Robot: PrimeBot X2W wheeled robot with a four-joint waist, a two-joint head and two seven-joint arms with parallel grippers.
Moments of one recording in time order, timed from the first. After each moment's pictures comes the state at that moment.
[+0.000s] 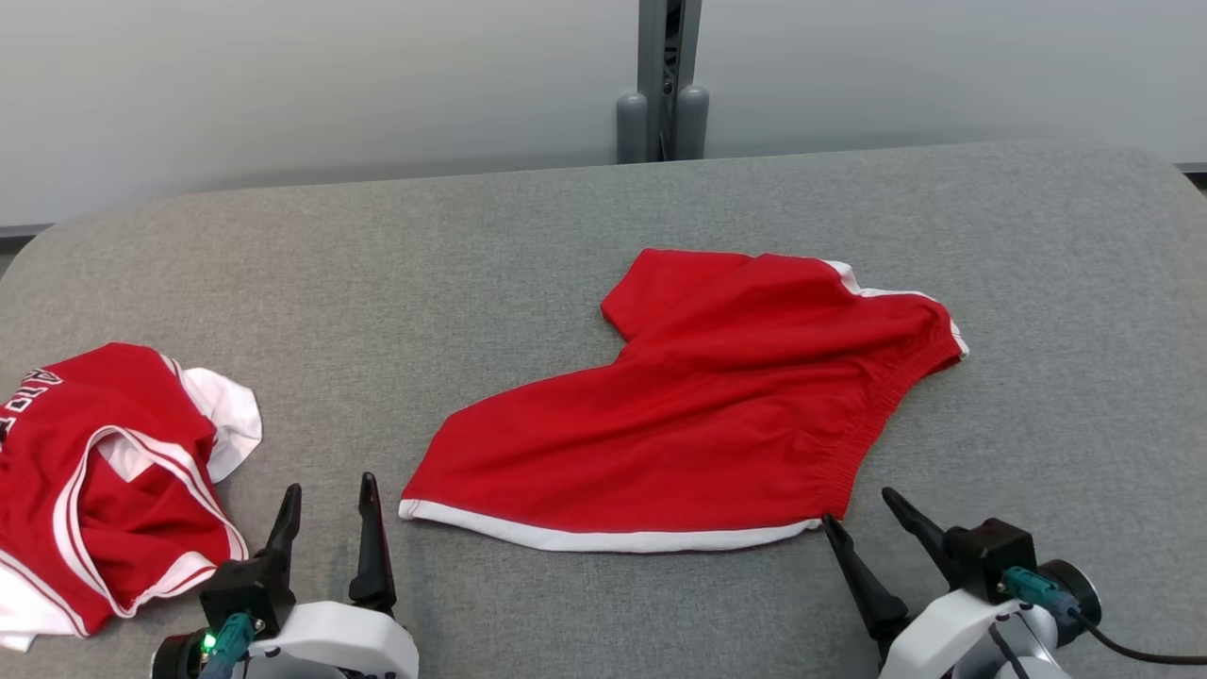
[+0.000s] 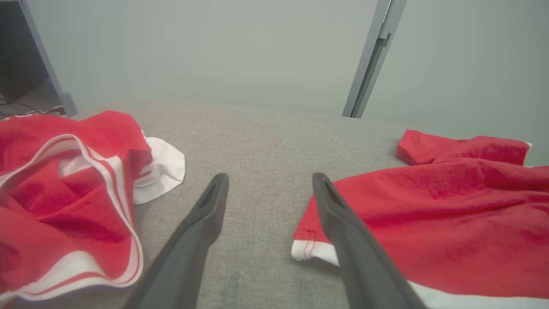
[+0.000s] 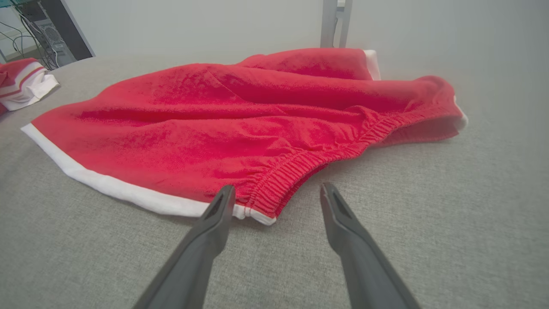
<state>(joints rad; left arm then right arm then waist) -0.05 0.05 -0.11 0.30 -0.30 0.12 -0.26 -0.22 -0.22 0.47 0.51 0.37 0.13 -0.26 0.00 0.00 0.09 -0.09</state>
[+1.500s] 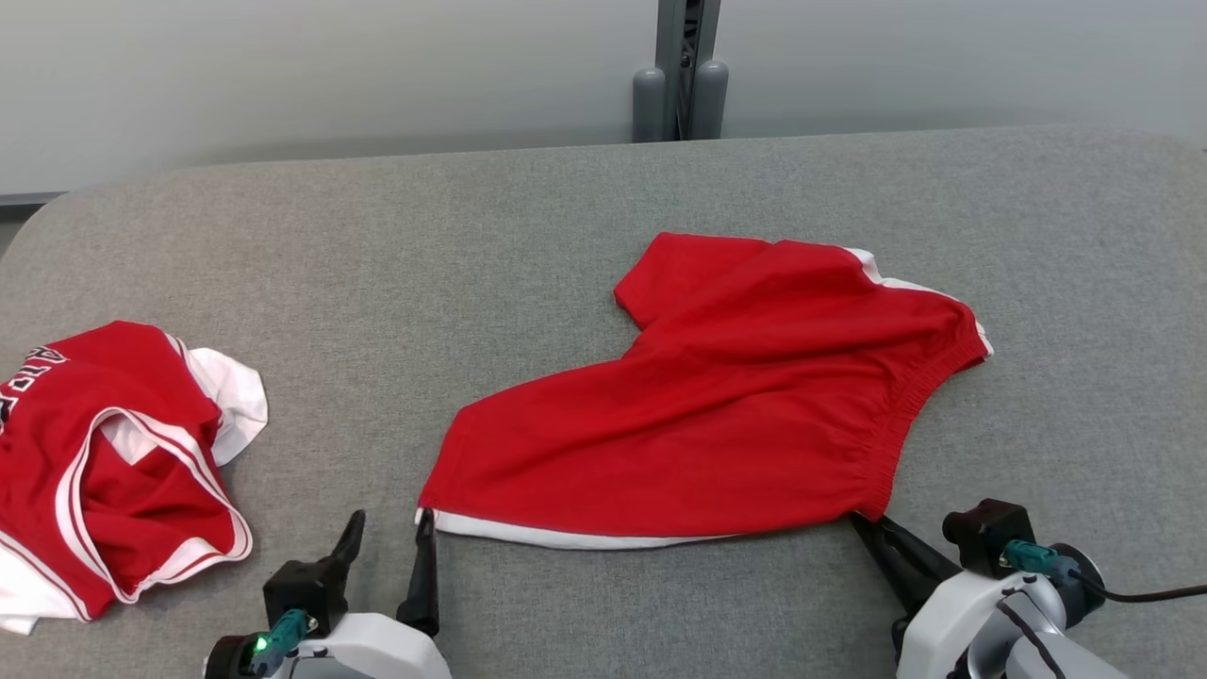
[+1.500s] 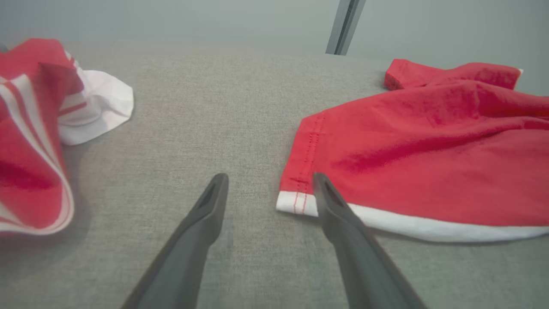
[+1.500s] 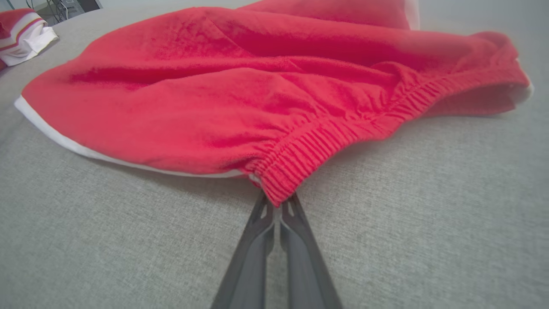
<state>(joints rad) -0.11 0.05 -0.20 0.50 -0.30 0.05 -0.26 -0.36 -0.35 0.78 0.62 0.63 0.13 -0.26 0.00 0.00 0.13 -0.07</state>
